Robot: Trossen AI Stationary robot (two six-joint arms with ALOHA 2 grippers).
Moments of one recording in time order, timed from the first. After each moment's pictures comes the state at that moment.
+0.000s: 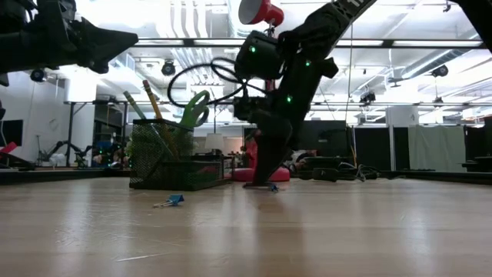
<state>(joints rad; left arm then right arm) 0.00 0.36 0.00 0.59 -0.22 0.22 -0.04 2.01 1.29 -0.42 0.05 0.20</state>
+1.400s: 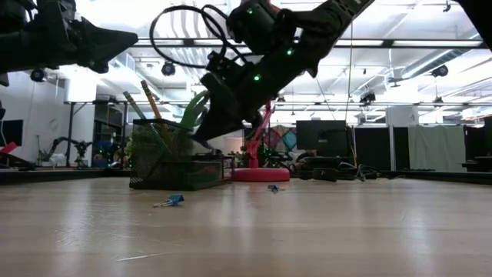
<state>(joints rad) 0.00 0.36 0.00 0.59 -0.23 0.22 -0.01 2.02 1.30 0.07 0.19 0.12</state>
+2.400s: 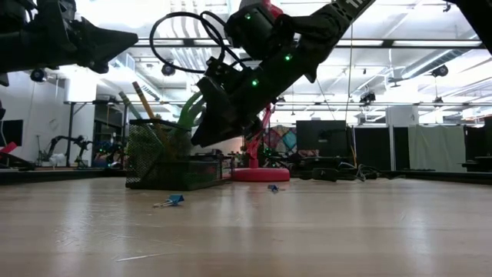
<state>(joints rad) 0.00 0.36 0.00 0.59 -0.22 0.22 -0.01 2.05 1.30 0.10 0.19 0.18</state>
